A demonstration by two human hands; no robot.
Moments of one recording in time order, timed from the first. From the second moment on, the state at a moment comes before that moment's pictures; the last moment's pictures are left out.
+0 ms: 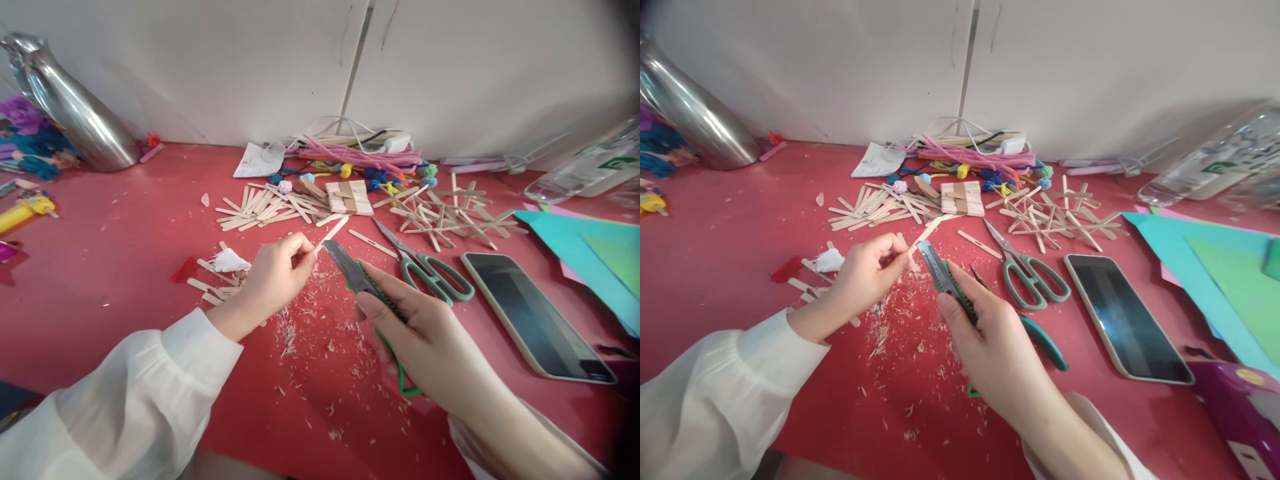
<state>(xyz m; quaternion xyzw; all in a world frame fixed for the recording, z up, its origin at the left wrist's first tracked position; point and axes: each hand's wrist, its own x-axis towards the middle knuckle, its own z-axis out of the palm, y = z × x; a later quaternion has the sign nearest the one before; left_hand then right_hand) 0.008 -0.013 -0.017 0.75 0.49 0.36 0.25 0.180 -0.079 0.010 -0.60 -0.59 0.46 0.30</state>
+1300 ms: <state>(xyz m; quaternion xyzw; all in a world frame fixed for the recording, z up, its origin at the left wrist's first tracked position) 0.008 -0.010 -0.020 0.77 0.51 0.34 0.19 0.177 -0.078 0.003 -0.61 -0.55 0.47 0.34</state>
